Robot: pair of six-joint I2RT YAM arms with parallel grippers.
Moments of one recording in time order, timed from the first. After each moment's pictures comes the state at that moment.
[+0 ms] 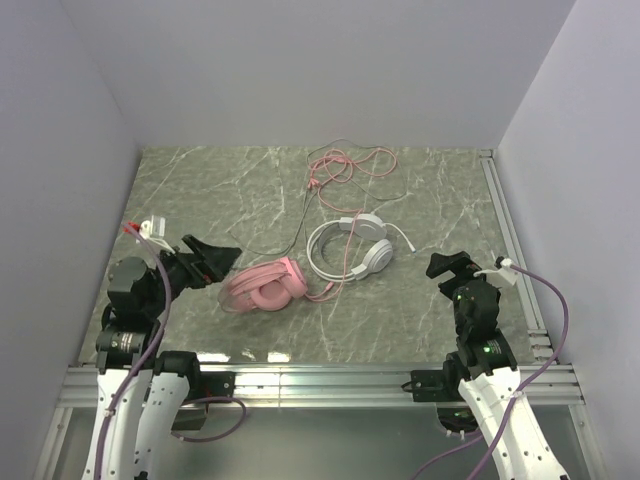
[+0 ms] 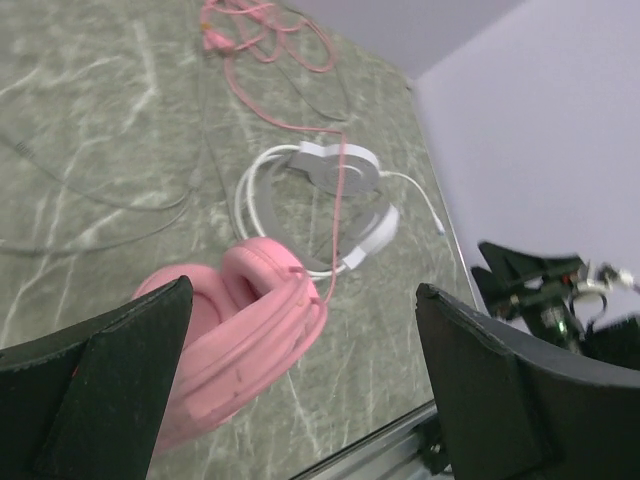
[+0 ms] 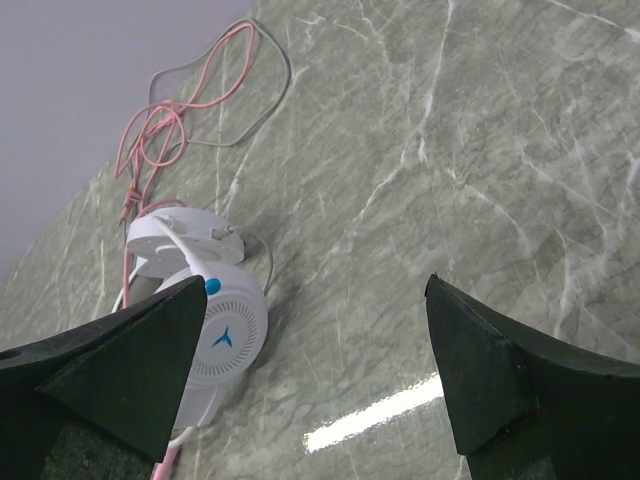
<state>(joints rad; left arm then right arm) -0.04 0.41 0.68 -0.42 0.47 -0.64 0.16 0.29 0.20 -0.19 0.32 0.73</state>
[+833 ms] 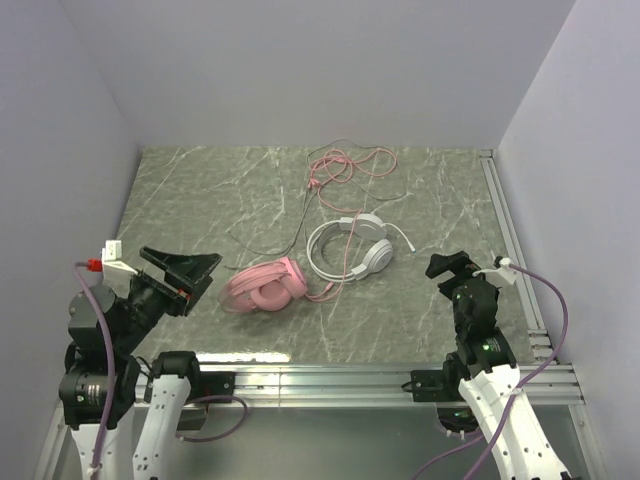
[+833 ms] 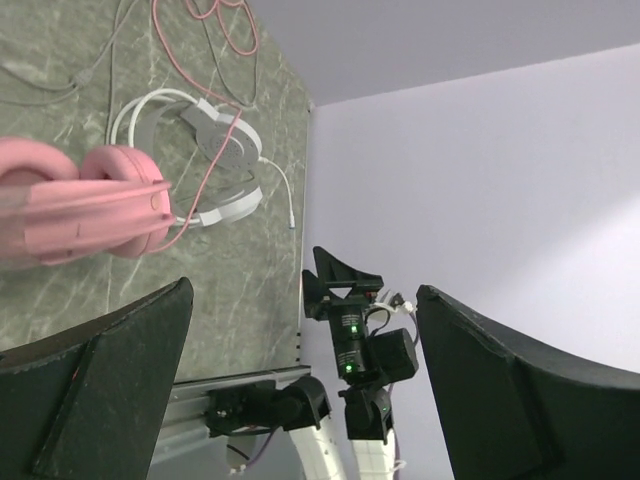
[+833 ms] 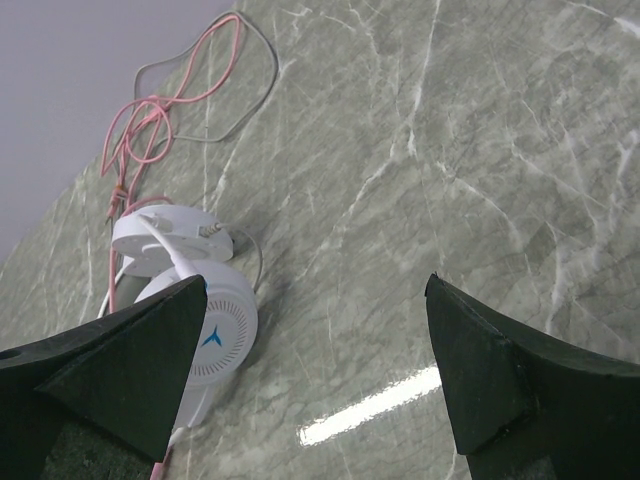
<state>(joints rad) 0.00 0.34 1.01 -0.86 0.43 -1.15 0.16 0.31 0.20 -0.19 0.33 0.74</state>
